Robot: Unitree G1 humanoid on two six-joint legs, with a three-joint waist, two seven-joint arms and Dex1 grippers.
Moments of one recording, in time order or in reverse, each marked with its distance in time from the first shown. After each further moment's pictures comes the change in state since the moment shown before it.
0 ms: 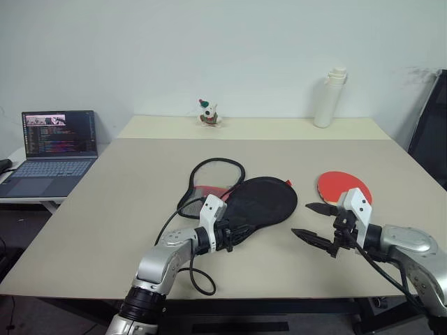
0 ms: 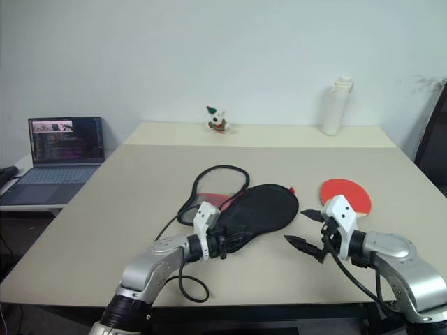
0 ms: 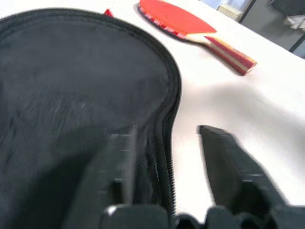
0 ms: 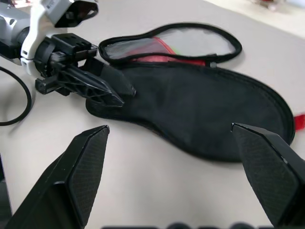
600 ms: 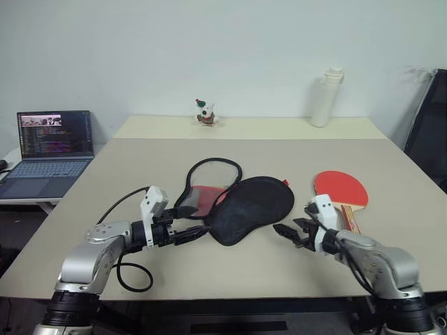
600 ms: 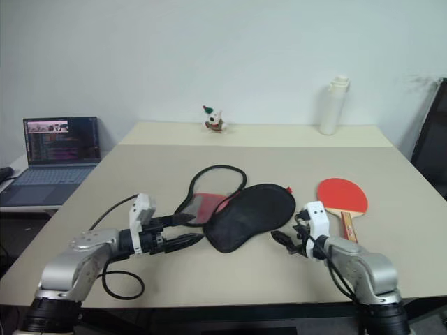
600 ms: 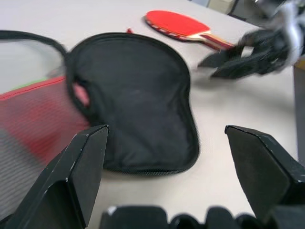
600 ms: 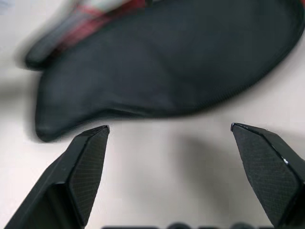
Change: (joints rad) left arm 0.080 0.384 0.232 -0.008 -0.122 -0.098 -0.311; right arm -0.180 0.384 0.065 0.225 -0.001 0.336 -0.502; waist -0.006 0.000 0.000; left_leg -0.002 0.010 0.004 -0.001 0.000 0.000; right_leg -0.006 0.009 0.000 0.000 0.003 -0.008
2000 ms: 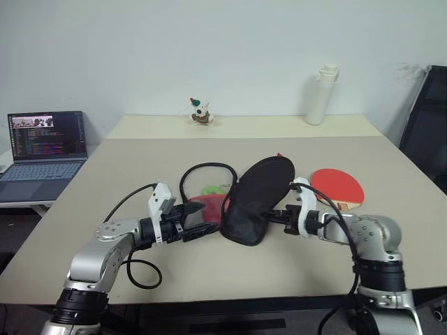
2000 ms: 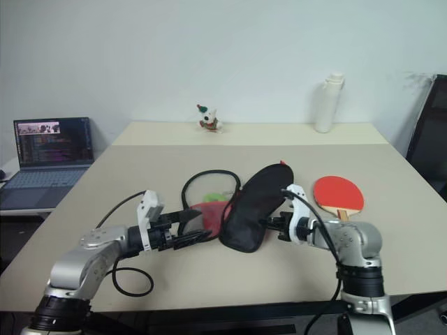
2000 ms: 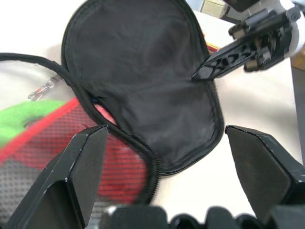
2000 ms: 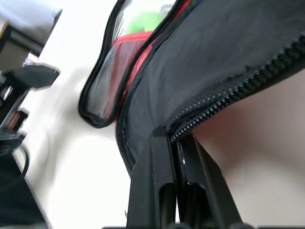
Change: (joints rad) left arm -0.017 -0.050 -0.051 -0.059 -0.001 0.013 0.065; right arm -0.253 0.017 -0.131 0.072 0.206 0.405 0.064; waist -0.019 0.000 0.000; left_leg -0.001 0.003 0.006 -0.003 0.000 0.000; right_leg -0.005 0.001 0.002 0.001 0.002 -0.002
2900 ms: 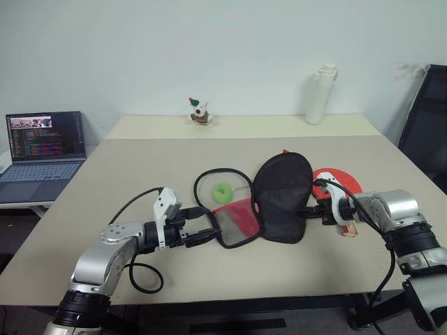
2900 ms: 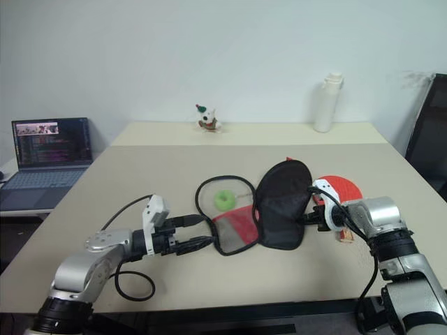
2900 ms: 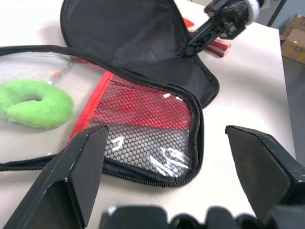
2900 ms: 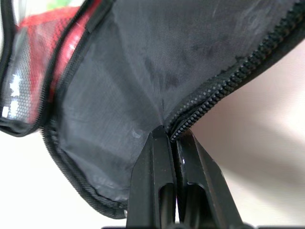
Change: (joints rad) left arm 0.011 0.001 -0.036 0.001 0.026 -0.030 -0.025; right arm -0.211 -0.344 0.364 0.532 -0.327 -0.375 0.483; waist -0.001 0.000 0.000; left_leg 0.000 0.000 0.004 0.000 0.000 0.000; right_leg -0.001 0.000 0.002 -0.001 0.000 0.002
